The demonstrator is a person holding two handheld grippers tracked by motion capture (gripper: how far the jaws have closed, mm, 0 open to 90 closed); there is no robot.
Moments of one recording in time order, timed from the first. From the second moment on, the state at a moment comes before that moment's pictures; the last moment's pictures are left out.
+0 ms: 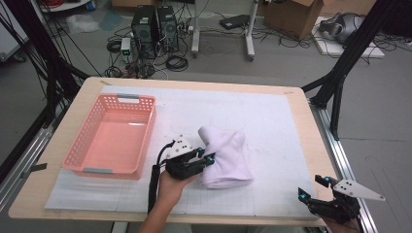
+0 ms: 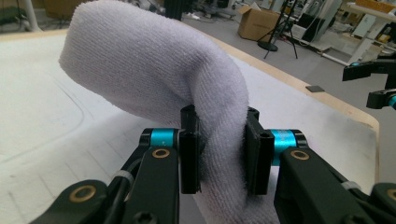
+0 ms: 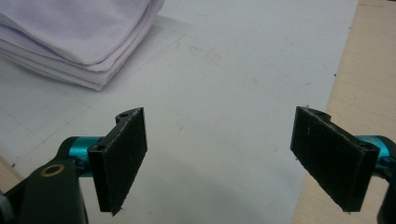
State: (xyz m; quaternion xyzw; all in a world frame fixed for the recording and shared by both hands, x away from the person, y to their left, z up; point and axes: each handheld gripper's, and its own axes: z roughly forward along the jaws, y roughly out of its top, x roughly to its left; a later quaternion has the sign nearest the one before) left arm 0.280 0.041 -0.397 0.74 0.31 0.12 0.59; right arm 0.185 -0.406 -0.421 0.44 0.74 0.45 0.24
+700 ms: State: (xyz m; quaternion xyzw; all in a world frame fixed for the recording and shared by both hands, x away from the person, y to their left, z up) left arm 0.274 0.074 -0.353 0.73 0.27 0.16 0.61; right arm 0.187 -0.401 -0.418 0.43 0.74 0.45 0.24
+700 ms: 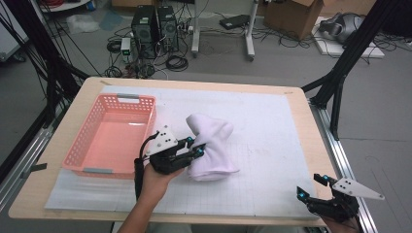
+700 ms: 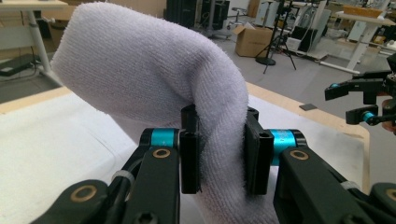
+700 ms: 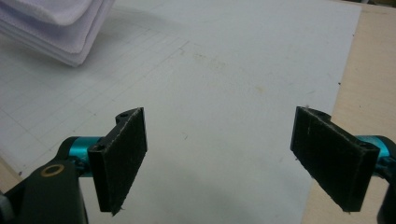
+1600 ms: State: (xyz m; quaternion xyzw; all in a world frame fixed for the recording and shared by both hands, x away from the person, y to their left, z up) left arm 0.274 0.131 -0.328 0.71 0.28 0.19 0.62; right arm 0.191 -0.394 -0.418 0.43 0.75 0.45 0.23
